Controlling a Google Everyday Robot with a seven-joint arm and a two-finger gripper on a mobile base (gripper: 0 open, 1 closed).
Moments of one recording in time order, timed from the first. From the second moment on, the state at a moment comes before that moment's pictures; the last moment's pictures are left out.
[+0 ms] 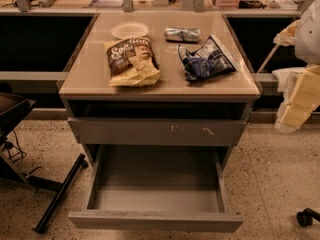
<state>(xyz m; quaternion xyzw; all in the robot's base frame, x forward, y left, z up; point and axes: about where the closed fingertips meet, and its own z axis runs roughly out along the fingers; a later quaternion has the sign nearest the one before) 0.439 -0.216 0.980 -0.60 0.78 -0.04 0.16</state>
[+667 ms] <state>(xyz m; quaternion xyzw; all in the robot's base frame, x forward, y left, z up) 0.464 -0.206 0.973 -0.61 0.77 -0.03 0.17</state>
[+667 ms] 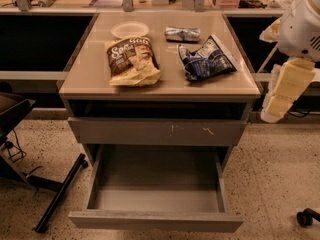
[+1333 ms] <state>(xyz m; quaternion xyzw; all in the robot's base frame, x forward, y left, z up) 0.558 -0.161 0.943 -0.63 0.76 0.00 0.18</state>
